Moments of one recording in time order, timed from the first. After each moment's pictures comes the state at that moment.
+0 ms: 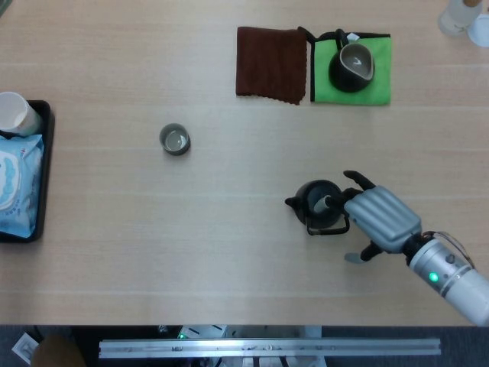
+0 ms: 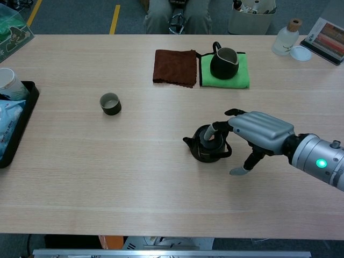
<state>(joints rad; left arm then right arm) 0.04 -0.99 0.01 -1.86 1.56 1.59 0.17 0.57 -1.36 -0.08 -1.90 -1.24 0.92 -0.36</state>
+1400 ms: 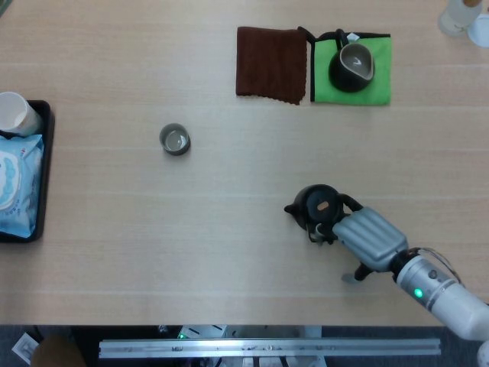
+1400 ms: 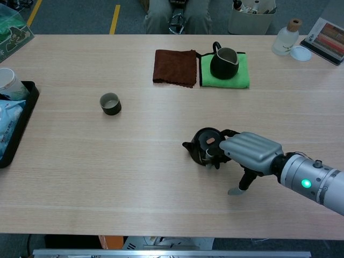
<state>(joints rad) 0.05 -0.98 0.02 -1.84 1.55 1.59 0.14 0.59 -1.44 -0.14 -1.89 -1.14 0.90 -0.53</state>
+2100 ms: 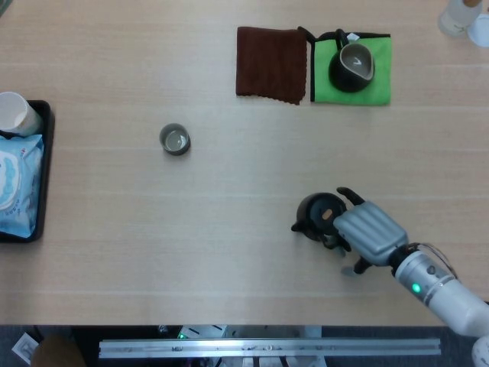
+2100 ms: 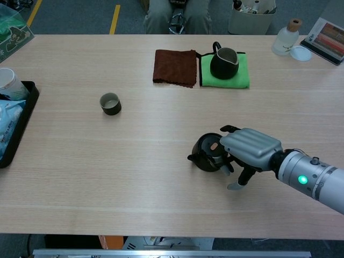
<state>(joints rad) 0.05 -0.98 0.02 -1.85 1.55 1.59 0.14 0.59 -1.47 -0.12 -1.87 -1.11 0.92 -0.55</state>
